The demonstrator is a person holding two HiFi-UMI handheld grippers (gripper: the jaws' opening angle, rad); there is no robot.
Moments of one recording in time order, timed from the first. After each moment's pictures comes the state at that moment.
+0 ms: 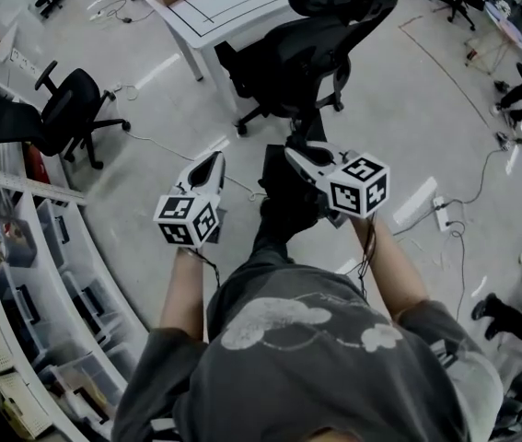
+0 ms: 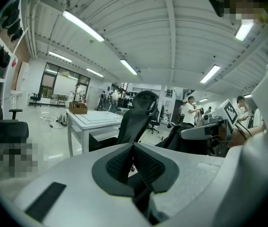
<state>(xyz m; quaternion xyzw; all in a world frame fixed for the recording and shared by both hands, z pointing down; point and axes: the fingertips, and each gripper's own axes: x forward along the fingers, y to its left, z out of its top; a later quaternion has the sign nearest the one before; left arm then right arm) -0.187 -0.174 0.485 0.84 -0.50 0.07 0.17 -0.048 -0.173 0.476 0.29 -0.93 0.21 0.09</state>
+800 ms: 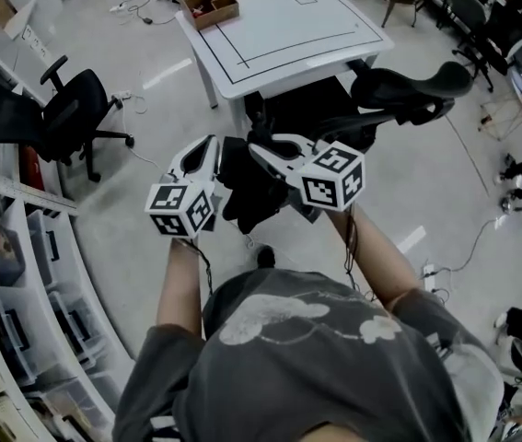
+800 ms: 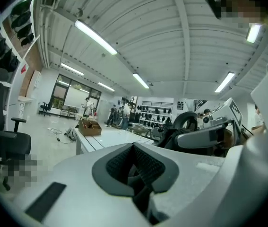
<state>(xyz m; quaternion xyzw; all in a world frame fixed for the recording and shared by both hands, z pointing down) -0.291 -0.409 0.432 0.81 -0.57 -0.01 0.13 -0.214 -0.397 0.424 0.16 -0.97 0.17 0.09</state>
